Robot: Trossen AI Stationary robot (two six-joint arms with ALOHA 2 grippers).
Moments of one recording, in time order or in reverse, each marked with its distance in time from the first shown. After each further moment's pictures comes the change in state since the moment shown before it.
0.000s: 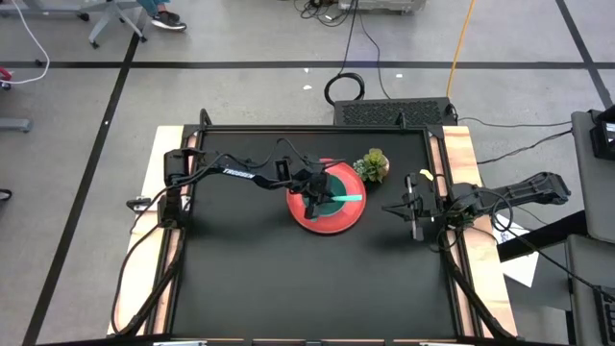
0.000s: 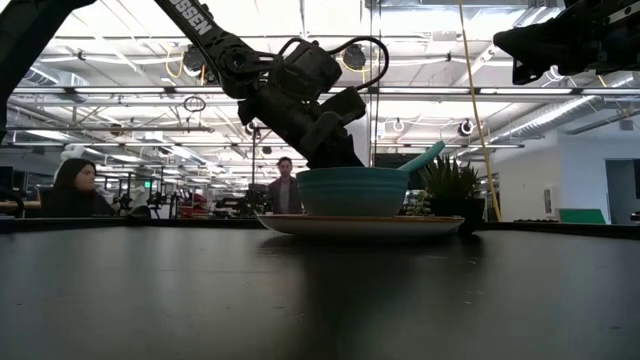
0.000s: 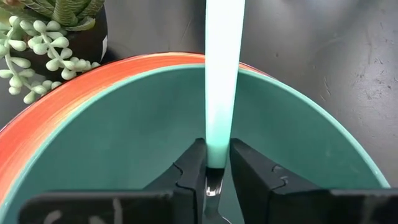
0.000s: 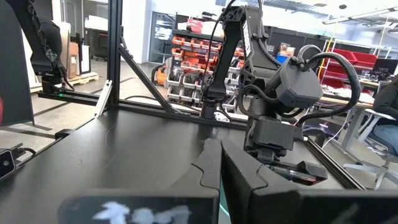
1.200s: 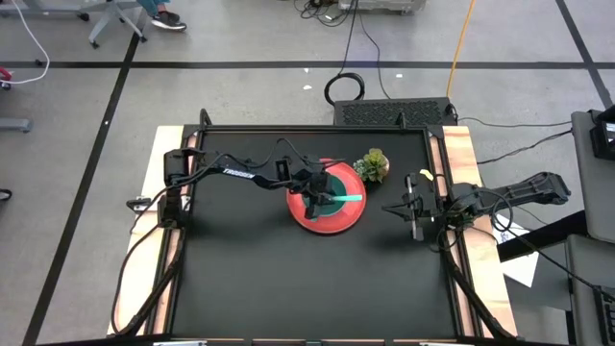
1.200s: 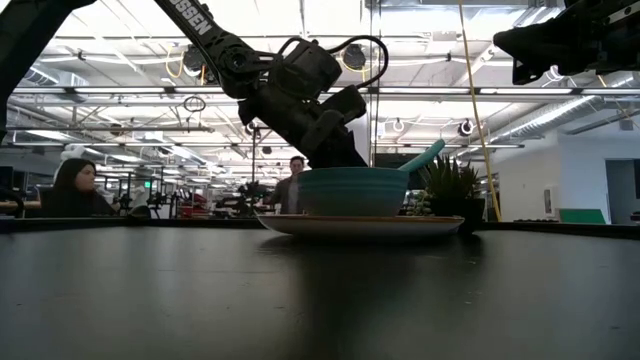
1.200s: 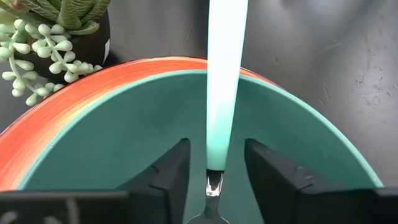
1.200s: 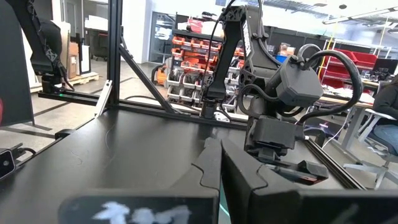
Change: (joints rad) left arm 0.000 0.000 0.000 0.012 0.001 -0.017; right arm 0.000 0.000 0.000 0.000 0.000 0.000
